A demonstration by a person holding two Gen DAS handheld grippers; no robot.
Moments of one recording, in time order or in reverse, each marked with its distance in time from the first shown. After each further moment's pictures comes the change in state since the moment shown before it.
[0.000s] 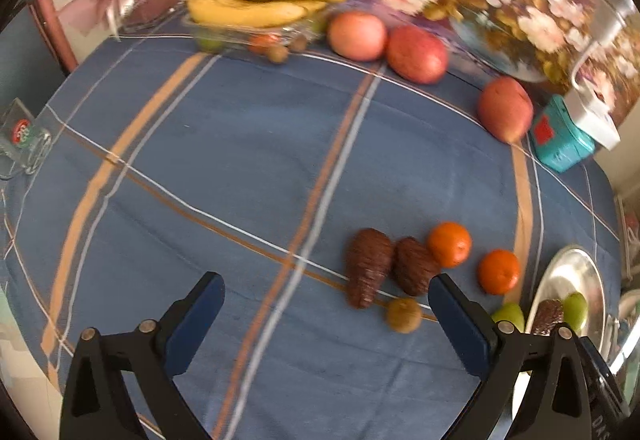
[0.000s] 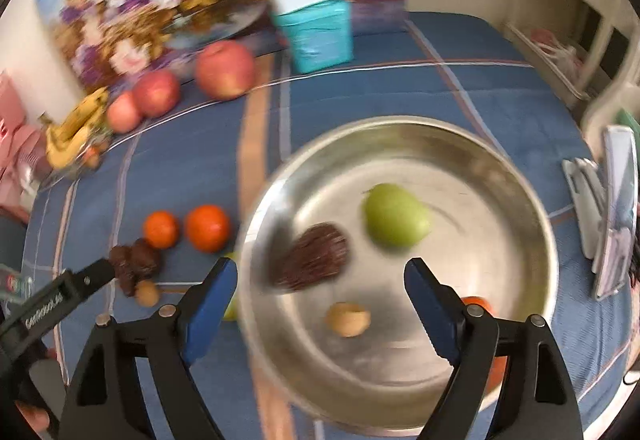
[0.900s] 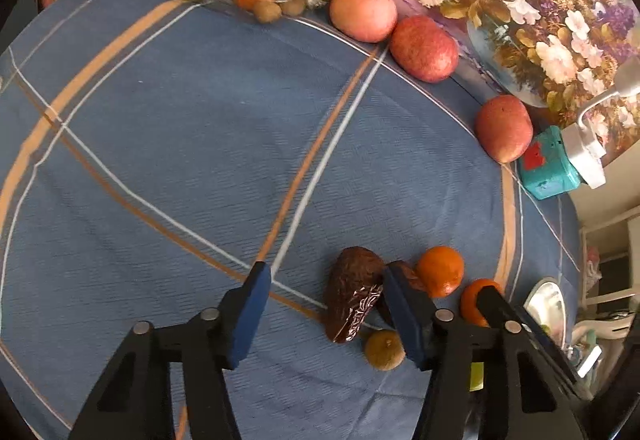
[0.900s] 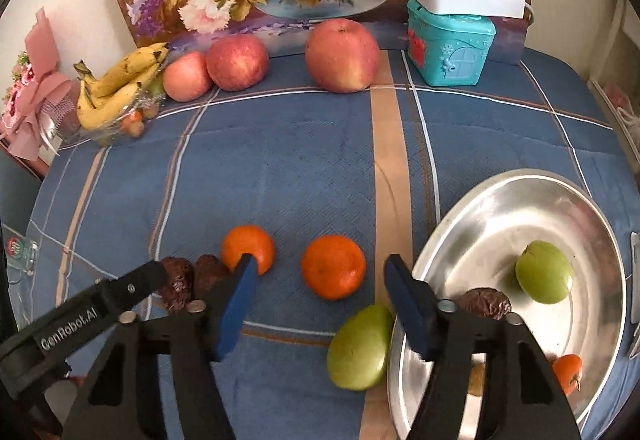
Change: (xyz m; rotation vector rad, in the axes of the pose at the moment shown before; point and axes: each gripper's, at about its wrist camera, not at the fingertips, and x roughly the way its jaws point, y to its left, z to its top) left arm 0.049 0.006 0.017 -0.123 0.085 -0.222; right arm 0.049 0.091 0.018 -0.163 0.004 0.058
